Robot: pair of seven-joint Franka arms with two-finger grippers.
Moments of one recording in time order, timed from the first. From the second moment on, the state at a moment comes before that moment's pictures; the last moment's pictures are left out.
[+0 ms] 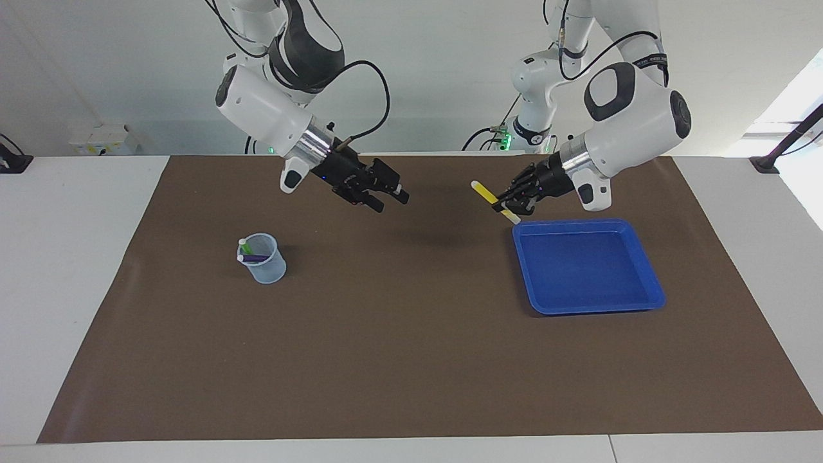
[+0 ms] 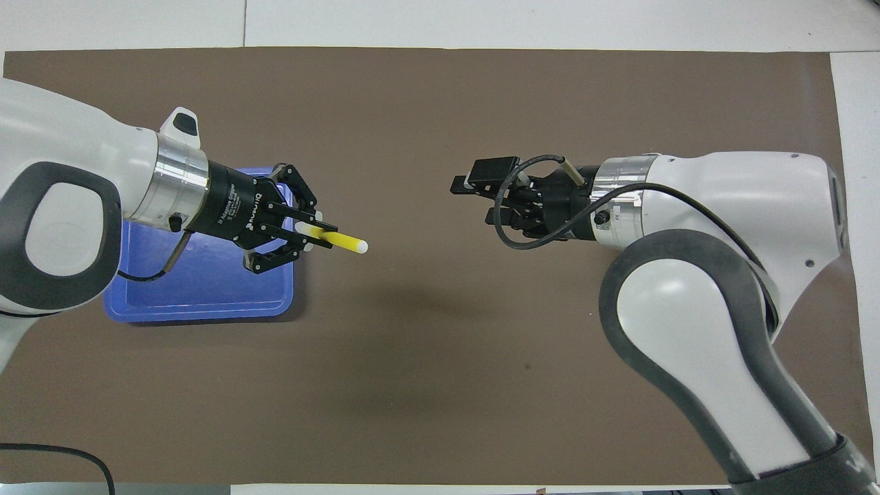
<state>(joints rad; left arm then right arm) 0.28 0.04 -0.60 -1.86 -0.72 1.86 -1.28 0.36 0.01 0.05 -1.94 0.94 2.32 0.35</state>
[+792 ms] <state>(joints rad) 0.17 -0.04 -0.60 -1.98 -0.79 2.02 -1.53 0.44 0.01 0.04 -1.94 0.91 2.28 0.34</state>
